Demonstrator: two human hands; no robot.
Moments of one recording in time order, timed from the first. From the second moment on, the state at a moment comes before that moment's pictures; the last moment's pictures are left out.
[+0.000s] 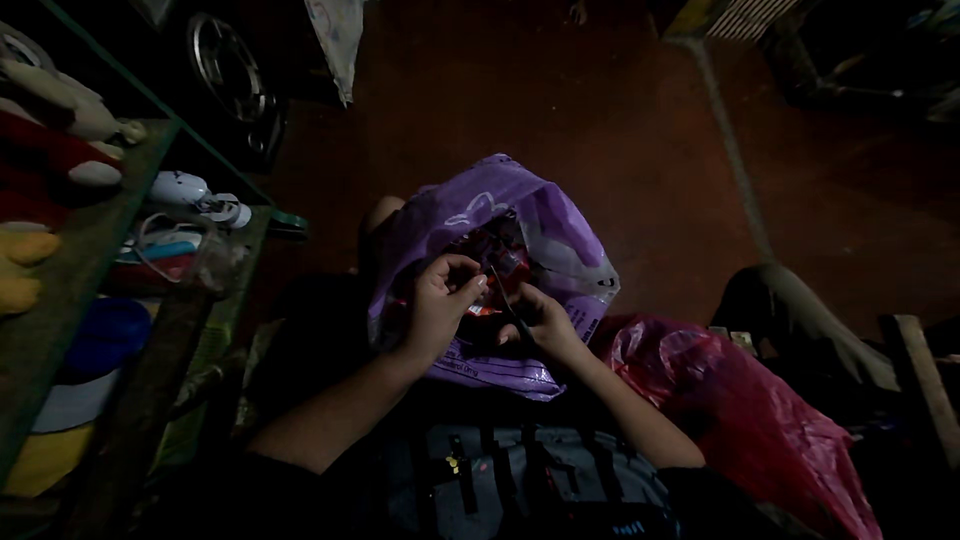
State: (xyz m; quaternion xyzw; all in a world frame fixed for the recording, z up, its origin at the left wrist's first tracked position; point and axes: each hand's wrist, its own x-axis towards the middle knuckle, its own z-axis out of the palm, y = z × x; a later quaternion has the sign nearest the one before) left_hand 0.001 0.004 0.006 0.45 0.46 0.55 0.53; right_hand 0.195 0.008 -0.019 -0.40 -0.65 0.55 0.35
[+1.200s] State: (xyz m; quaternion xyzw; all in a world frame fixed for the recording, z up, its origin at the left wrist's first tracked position) left_hand 0.000 0.005 0.010 0.44 0.46 0.53 0.56; right_hand 0.195 0.009 -0.019 -0.40 -0.65 0.54 0.35
